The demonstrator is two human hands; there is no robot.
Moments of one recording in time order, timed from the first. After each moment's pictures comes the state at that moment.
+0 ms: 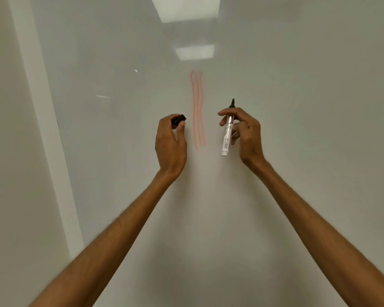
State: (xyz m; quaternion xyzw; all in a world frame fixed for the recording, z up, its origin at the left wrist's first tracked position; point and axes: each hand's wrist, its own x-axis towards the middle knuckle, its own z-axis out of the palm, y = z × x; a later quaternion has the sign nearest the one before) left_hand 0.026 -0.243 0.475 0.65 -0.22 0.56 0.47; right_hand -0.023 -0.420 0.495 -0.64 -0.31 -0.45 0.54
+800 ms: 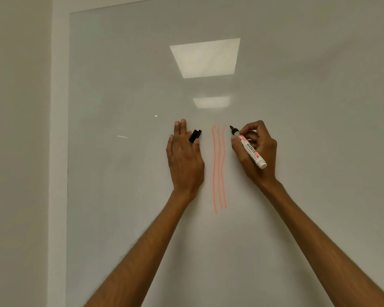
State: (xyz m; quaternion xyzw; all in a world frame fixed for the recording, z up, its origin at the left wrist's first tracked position) left_hand 0.099 -0.248 0.559 0.61 -0.18 0.70 0.32; right_hand 0.050 -0.405 0.580 -0.58 -0.32 -0.61 0.44
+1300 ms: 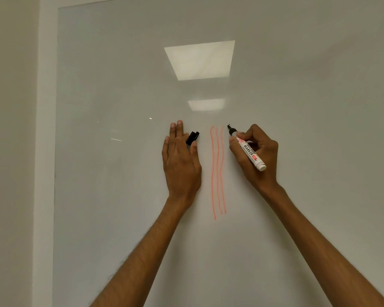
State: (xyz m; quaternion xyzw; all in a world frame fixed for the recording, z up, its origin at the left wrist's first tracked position) left_hand 0.102 -0.246 0.557 0.60 -0.19 0.71 0.32; right_hand 0.059 -0.402 0.579 -0.57 -0.31 -0.64 0.42
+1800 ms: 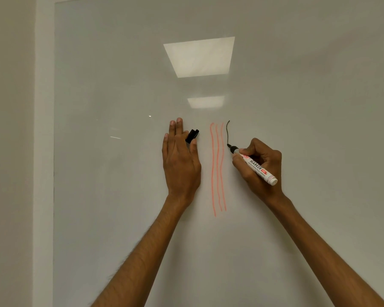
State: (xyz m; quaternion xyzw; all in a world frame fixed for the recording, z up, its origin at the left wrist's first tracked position) left_hand 0.102 -0.245 0.554 0.60 -0.19 0.70 0.33; right_hand 0.054 -0.410 0.550 -0.58 -0.35 -0.60 0.43
